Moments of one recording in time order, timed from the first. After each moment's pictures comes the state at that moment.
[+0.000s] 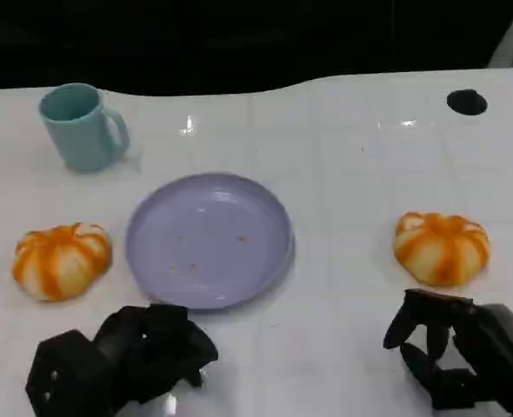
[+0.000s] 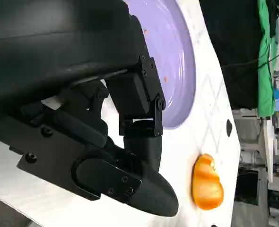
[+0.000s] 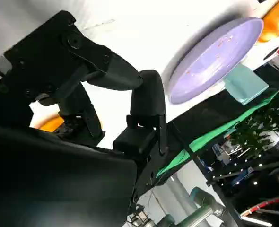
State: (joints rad) left arm -0.05 0.03 -0.01 0.55 -0.10 -0.41 -0.35; right arm -0.09 -0.29 0.22 0.57 -0.60 -0.82 -0.39
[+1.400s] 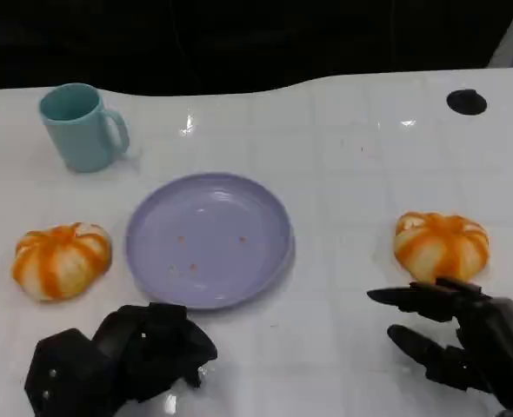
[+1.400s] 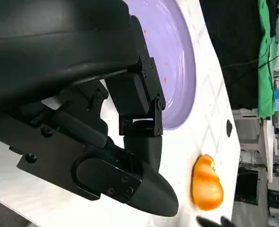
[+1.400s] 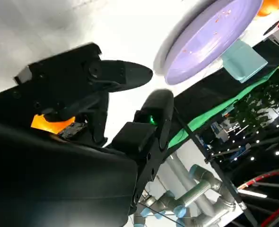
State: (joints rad) left arm -0.06 0.03 0.00 0.56 -0.10 -0.41 -0.35; right arm -0.09 -0.28 0.21 0.55 -0.64 -0.81 -0.50
